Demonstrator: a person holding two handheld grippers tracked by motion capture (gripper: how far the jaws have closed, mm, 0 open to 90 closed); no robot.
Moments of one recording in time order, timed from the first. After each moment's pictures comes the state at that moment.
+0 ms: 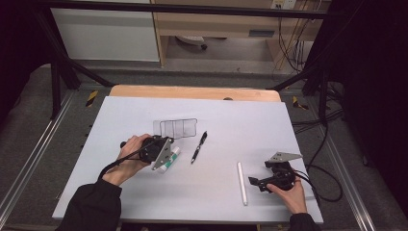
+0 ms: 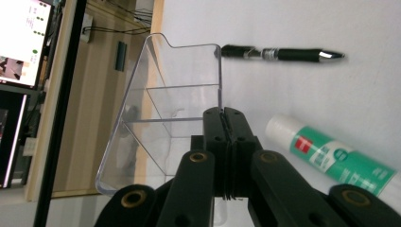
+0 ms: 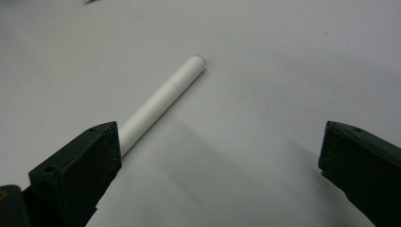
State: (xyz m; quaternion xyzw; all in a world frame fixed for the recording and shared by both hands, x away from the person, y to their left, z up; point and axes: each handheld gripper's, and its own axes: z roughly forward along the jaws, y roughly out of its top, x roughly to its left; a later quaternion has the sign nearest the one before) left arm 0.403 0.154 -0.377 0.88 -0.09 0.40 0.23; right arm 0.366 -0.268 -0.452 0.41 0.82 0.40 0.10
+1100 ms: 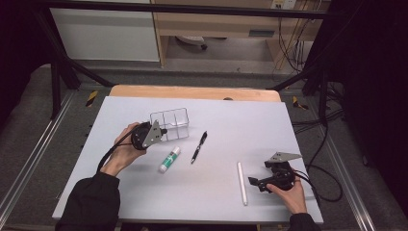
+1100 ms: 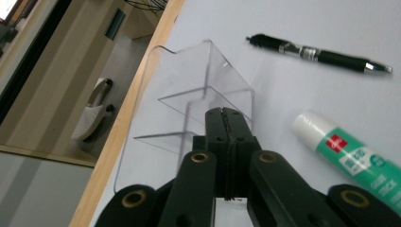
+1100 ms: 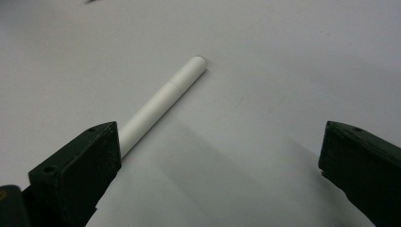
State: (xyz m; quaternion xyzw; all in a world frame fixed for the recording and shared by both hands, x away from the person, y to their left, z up) left arm 0.441 0.183 -0.368 0.89 0.05 0.34 0.31; right arm 0.366 -0.267 -0.451 0.40 0.82 0.40 0.10
